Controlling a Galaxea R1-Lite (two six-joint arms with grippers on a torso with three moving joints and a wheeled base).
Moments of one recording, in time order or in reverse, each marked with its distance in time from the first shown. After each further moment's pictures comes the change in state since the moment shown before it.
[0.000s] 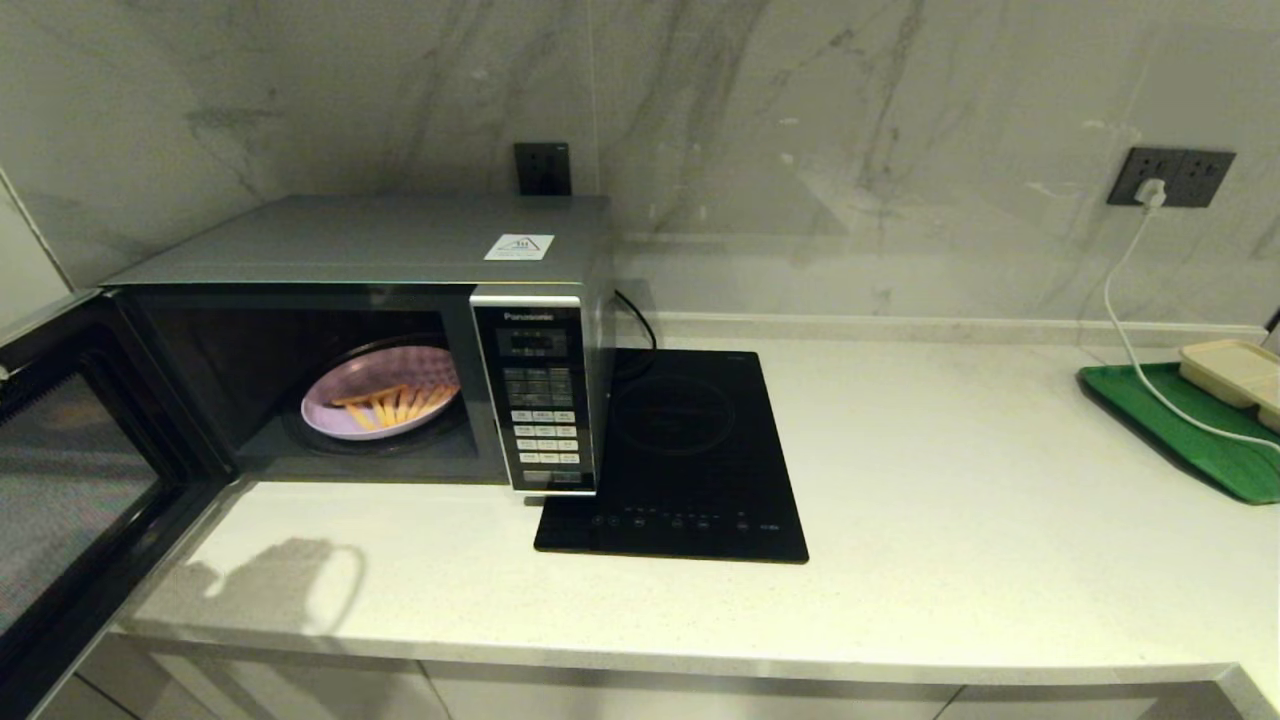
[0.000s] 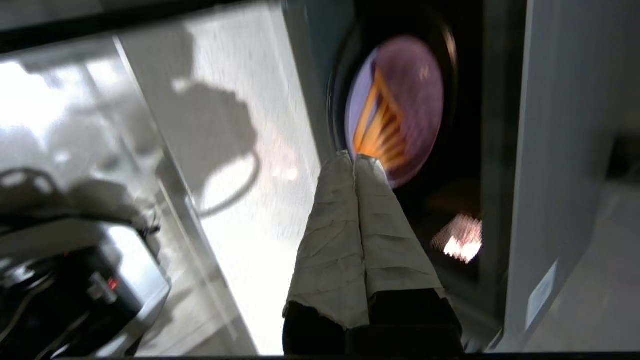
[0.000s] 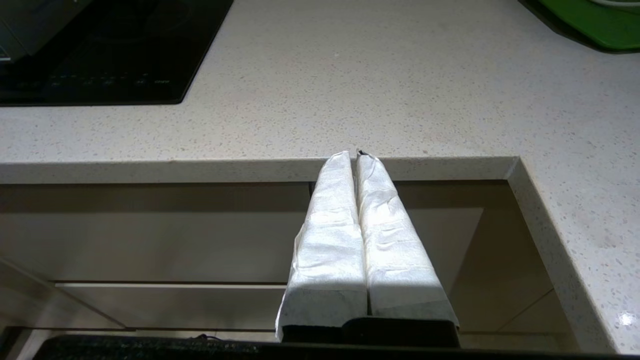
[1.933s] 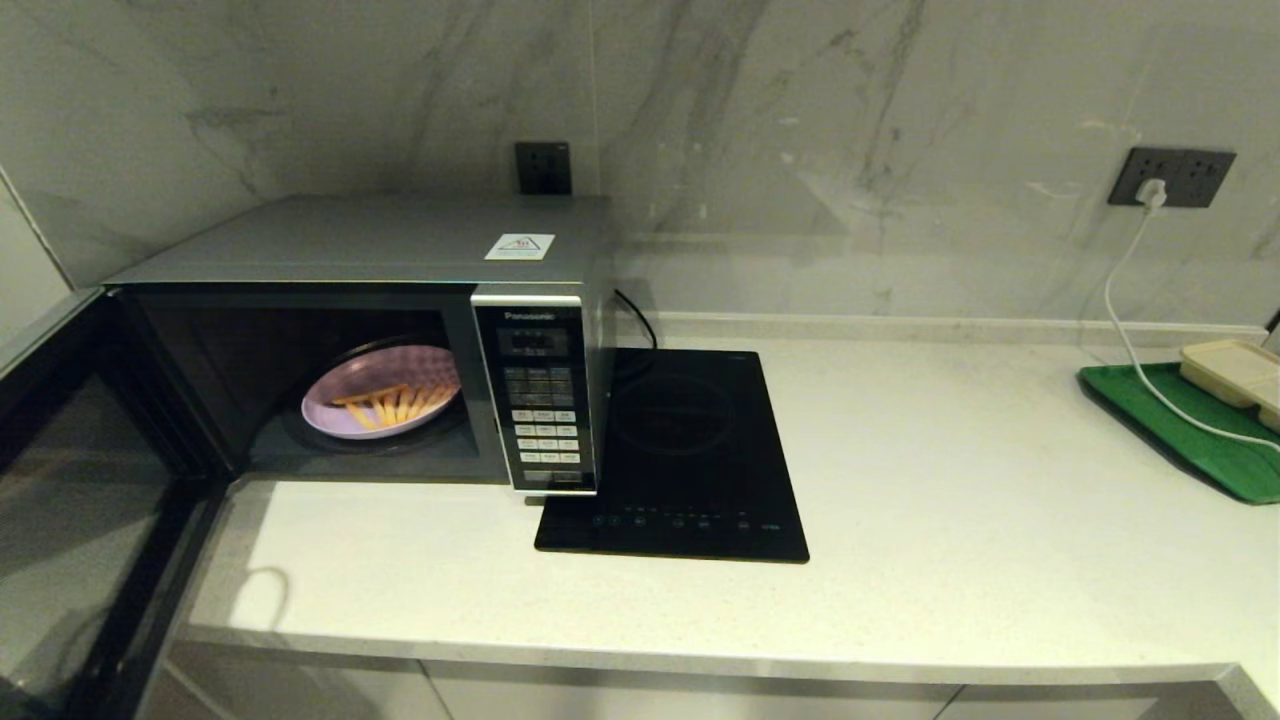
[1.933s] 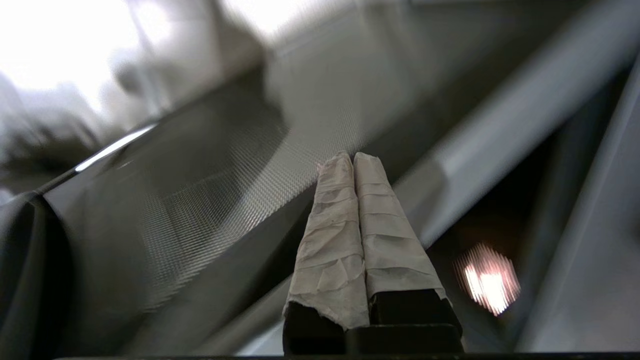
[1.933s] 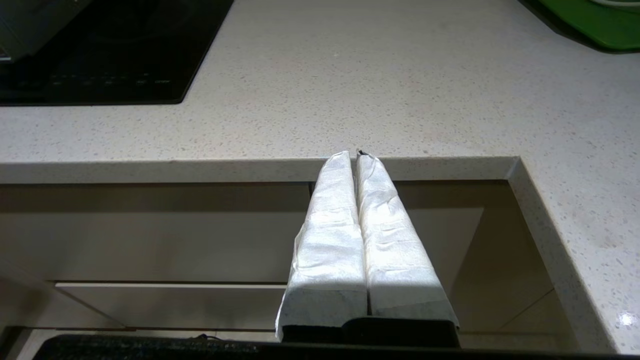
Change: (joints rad) left arm 0.161 0.072 -0.069 0.180 -0.115 0.049; right arm 0.000 0.000 0.000 0.001 0.000 0.000
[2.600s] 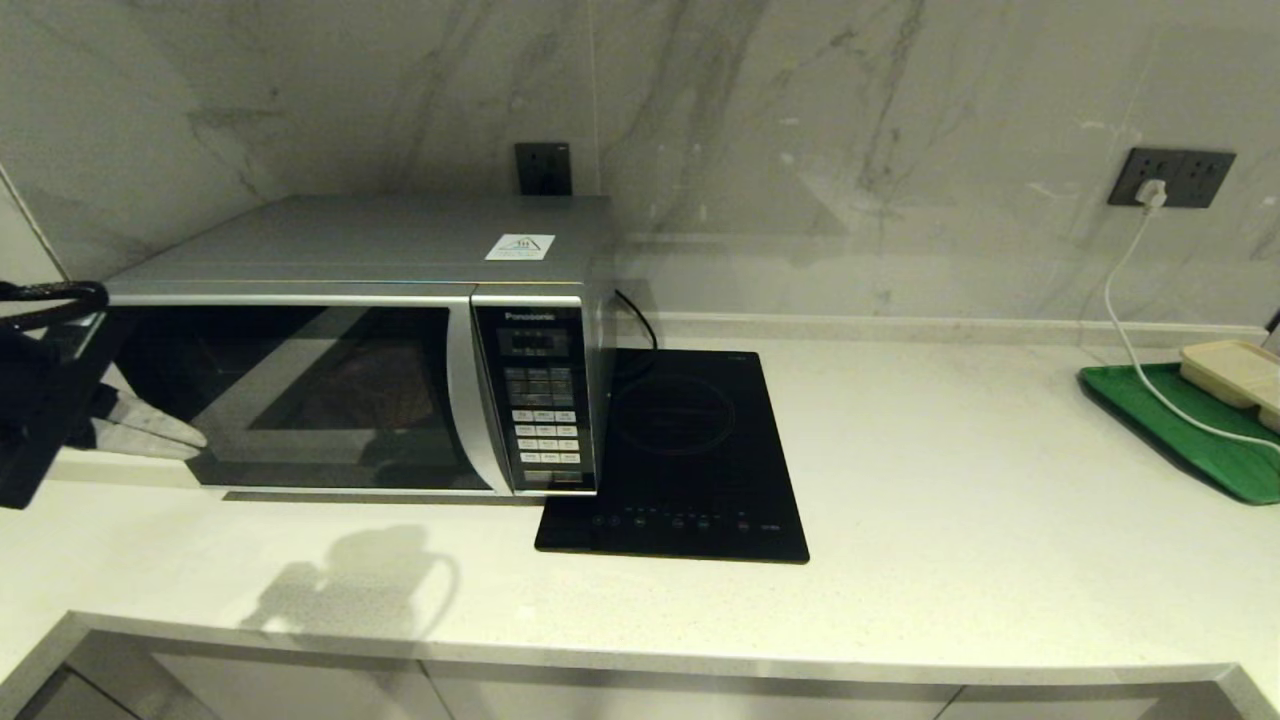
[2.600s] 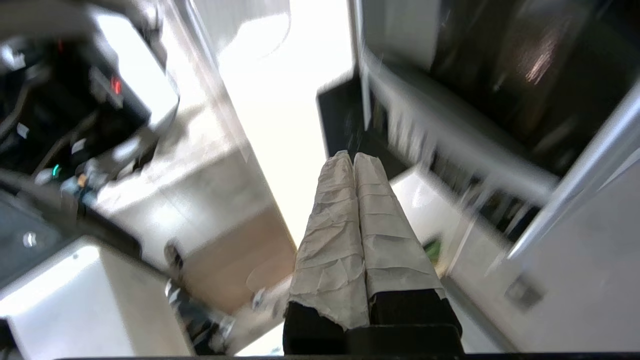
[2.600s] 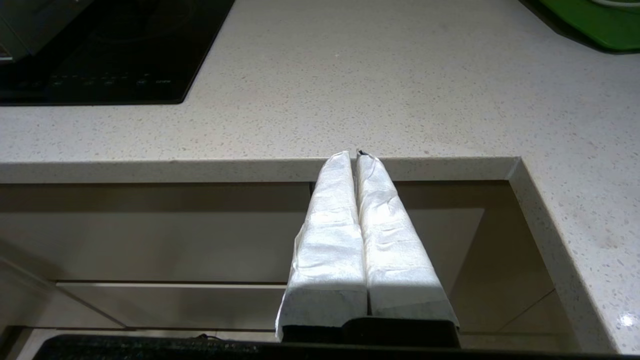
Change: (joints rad) left arm -0.517 -0.056 0.110 0.049 -0.066 -0.282; right arm 0.000 0.000 0.000 -0.001 0.000 0.000
